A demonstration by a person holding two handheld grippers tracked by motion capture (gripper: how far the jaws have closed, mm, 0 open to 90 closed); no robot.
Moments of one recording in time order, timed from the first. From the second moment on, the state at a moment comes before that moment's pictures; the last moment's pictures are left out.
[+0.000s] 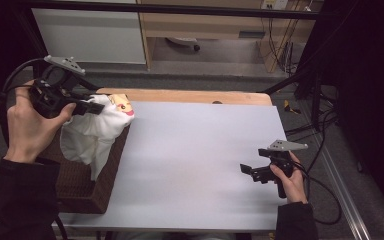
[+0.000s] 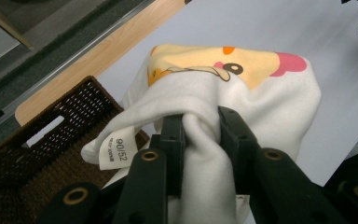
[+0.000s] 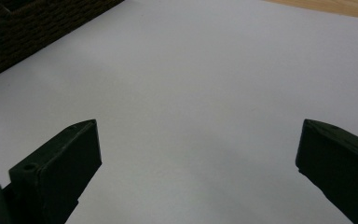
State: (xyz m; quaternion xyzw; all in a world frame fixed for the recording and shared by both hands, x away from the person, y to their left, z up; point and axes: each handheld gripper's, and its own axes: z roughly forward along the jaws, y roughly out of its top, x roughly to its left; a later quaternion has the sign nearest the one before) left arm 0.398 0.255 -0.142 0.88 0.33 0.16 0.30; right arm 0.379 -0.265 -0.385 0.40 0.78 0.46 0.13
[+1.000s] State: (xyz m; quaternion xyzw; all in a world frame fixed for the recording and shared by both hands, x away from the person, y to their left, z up) left arm 0.411 0.195 -0.122 0.89 0.30 0.15 0.30; right arm 0.379 -0.266 -0.384 0.41 0.78 0.46 0.13
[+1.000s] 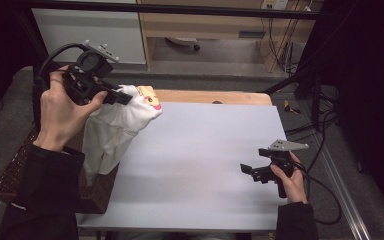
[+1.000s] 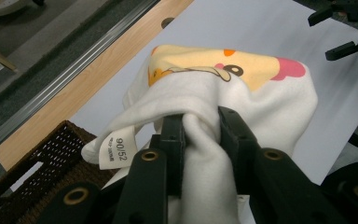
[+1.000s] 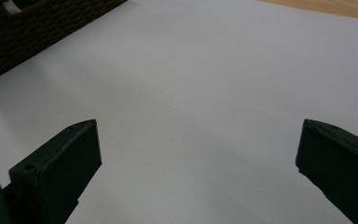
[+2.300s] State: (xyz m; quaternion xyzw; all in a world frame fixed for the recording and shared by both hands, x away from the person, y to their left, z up) left arm 0.423 0.094 -0.104 0.91 0.23 0.13 0.33; right arm 0.378 -0.267 -0.384 0.40 0.78 0.46 0.13
